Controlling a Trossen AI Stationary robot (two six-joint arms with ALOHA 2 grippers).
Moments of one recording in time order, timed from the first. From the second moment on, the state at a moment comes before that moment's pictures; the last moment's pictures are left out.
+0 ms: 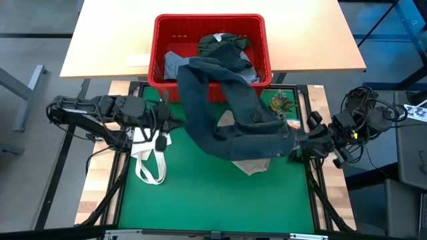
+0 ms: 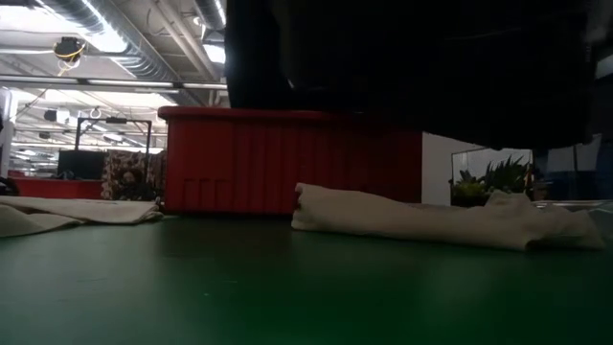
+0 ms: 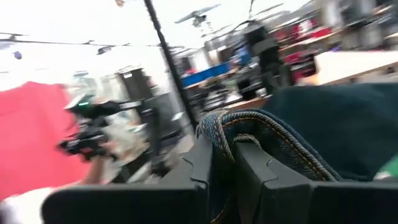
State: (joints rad) left arm -0.19 1.11 1.35 -0.64 -0.24 -0.07; right arm 0.61 0.59 0.96 -0.16 0.64 0.24
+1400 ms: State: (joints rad) left arm -0.54 1.66 1.34 -0.53 0.06 -0.91; right arm 0.61 0.82 0.96 -1.12 -0.34 1.18
